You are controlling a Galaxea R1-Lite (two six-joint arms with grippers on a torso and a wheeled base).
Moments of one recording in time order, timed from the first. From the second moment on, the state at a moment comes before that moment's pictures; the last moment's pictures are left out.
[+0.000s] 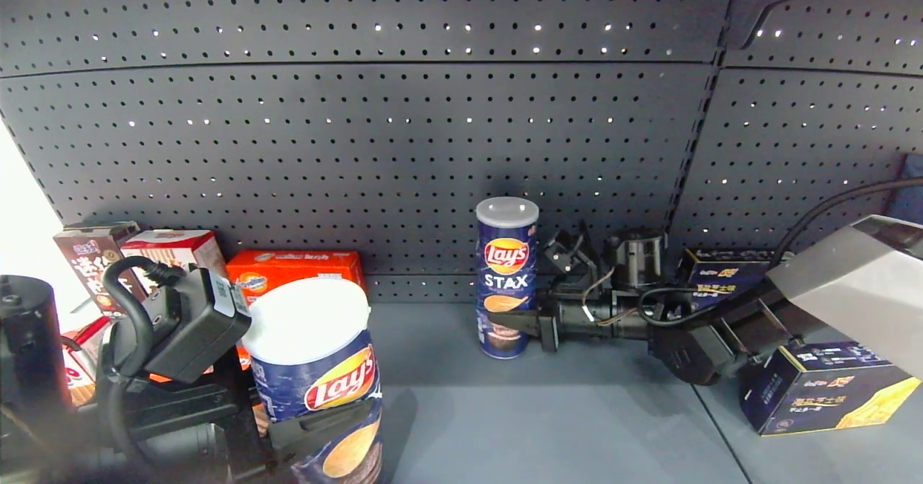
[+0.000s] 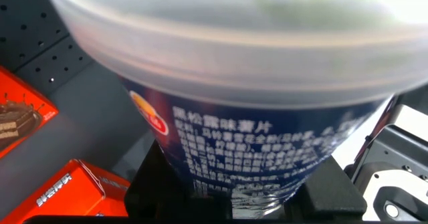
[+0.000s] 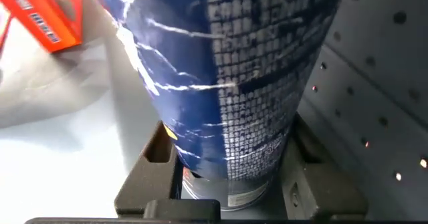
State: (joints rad) left arm -0.52 1.23 -0.47 -0.42 -0.34 0.13; right arm 0.49 2.15 -1.08 -0.80 0.69 -0.10
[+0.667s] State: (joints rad) left arm -0.52 1.23 -0.47 -0.42 -0.34 0.13; right arm 0.62 1.90 -0.71 -0.93 0.59 -0.10
